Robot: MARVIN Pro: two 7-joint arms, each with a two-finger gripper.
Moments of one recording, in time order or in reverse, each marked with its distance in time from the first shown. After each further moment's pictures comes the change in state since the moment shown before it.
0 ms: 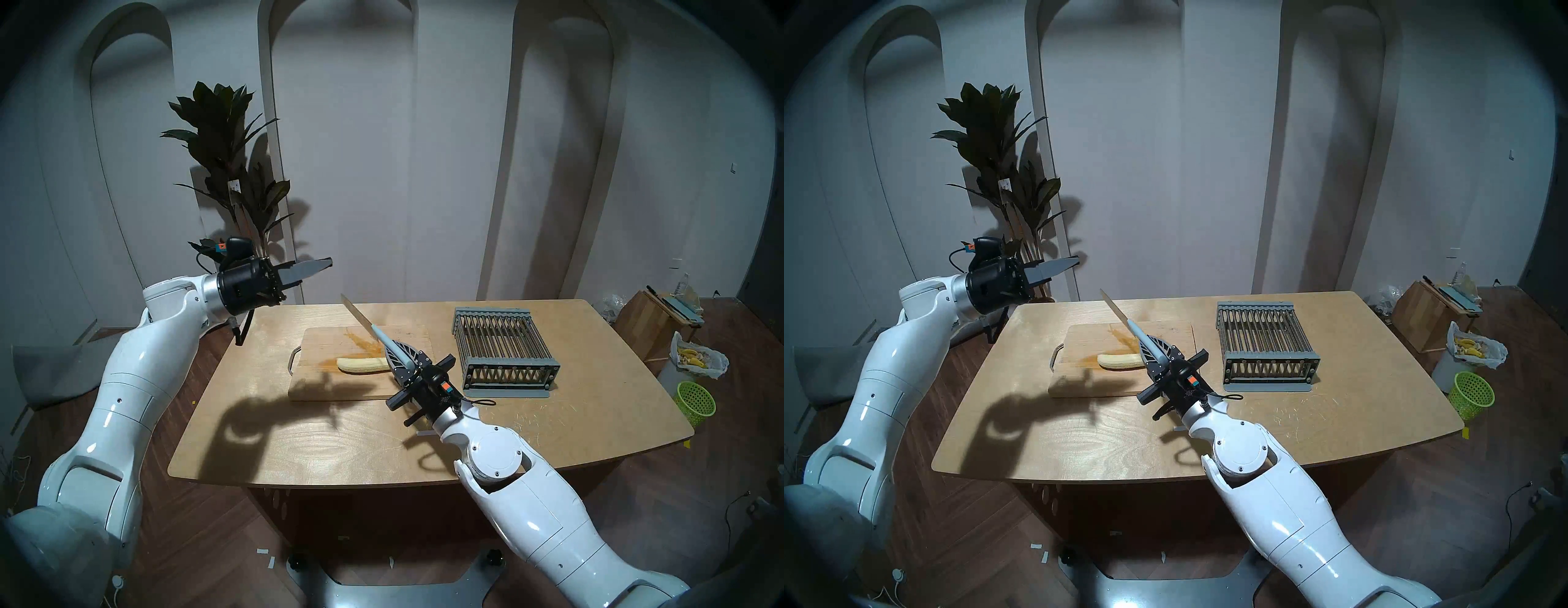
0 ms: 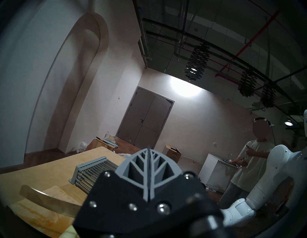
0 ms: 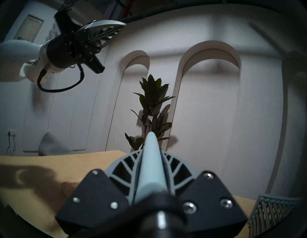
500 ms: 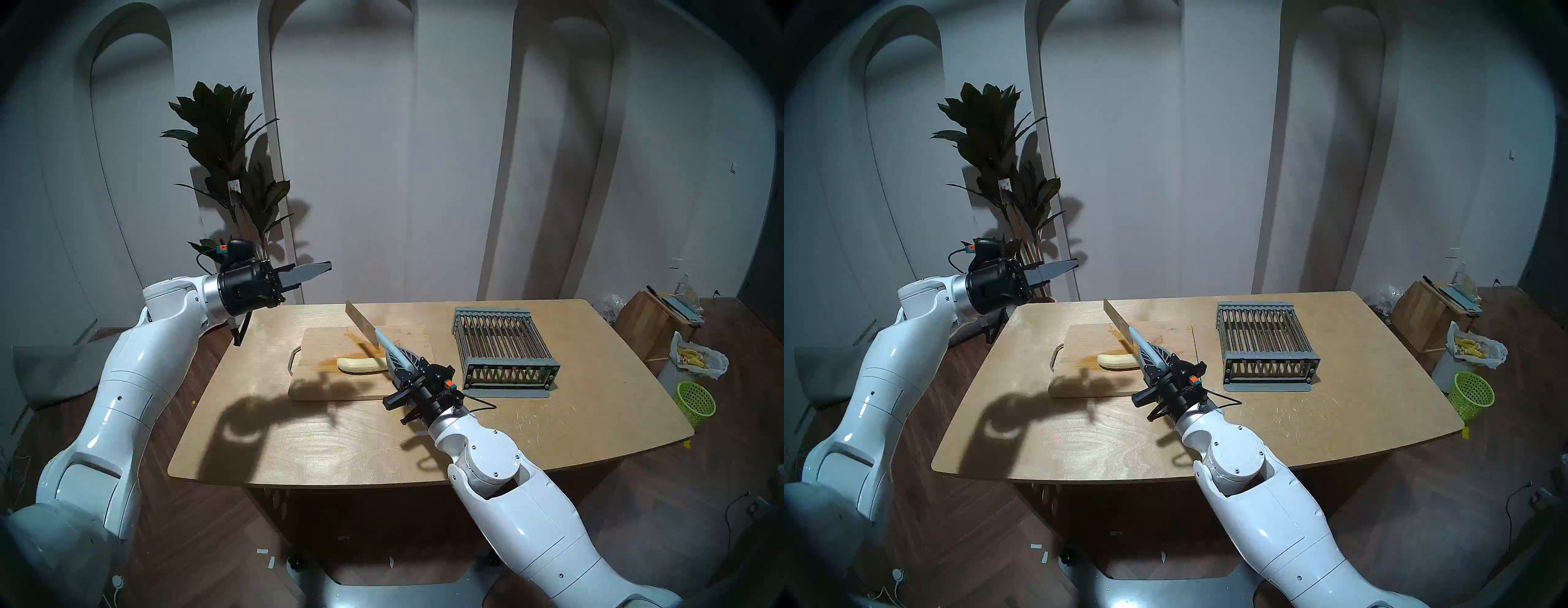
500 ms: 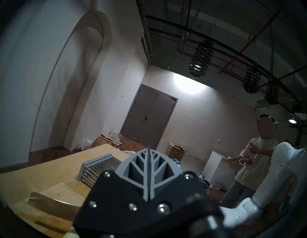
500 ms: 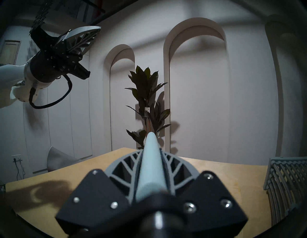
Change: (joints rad) left arm -0.018 -0.003 -0.001 0.032 0.015 -0.009 0.014; right arm -0.051 -0.016 -0.017 -0.056 0.088 0.109 -0.002
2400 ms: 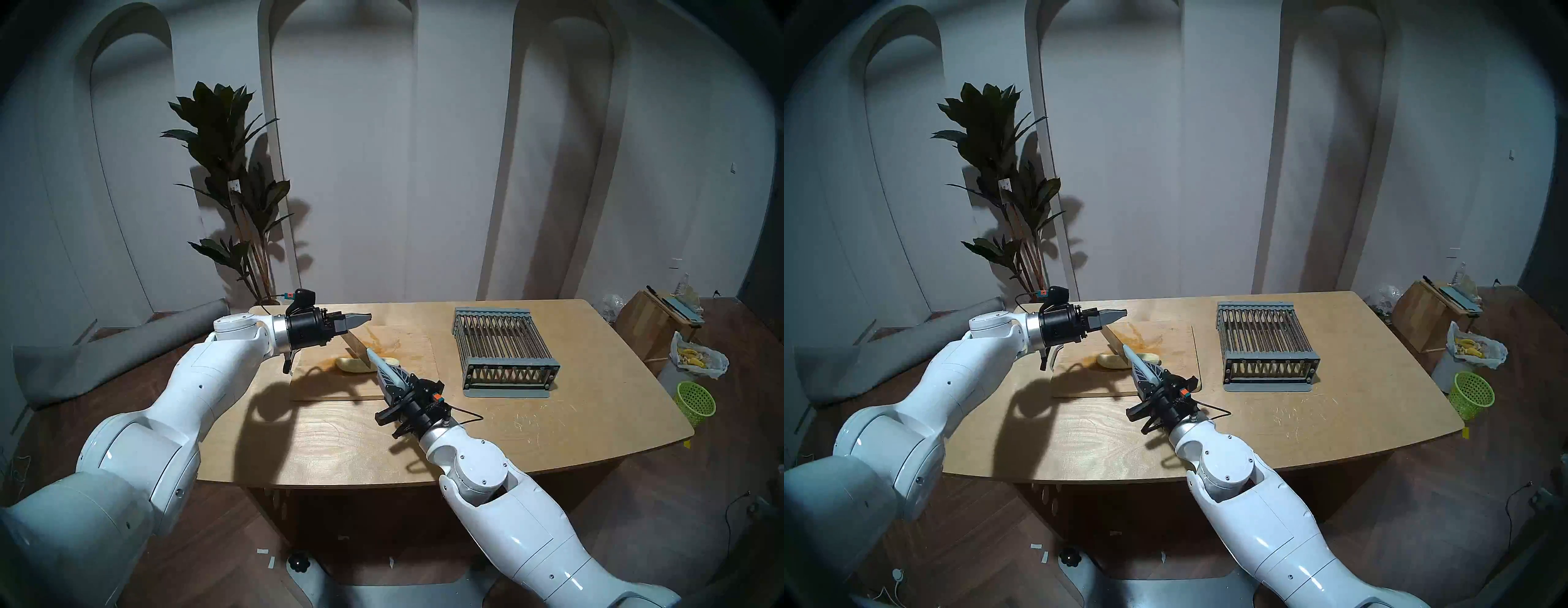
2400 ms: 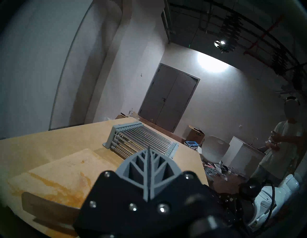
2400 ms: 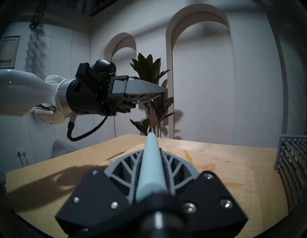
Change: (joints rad) left arm -0.214 -0.209 0.247 0.583 0.220 -0.352 -0.021; right arm 0.036 -0.009 -0.042 0.112 0.011 -0.020 -0.009
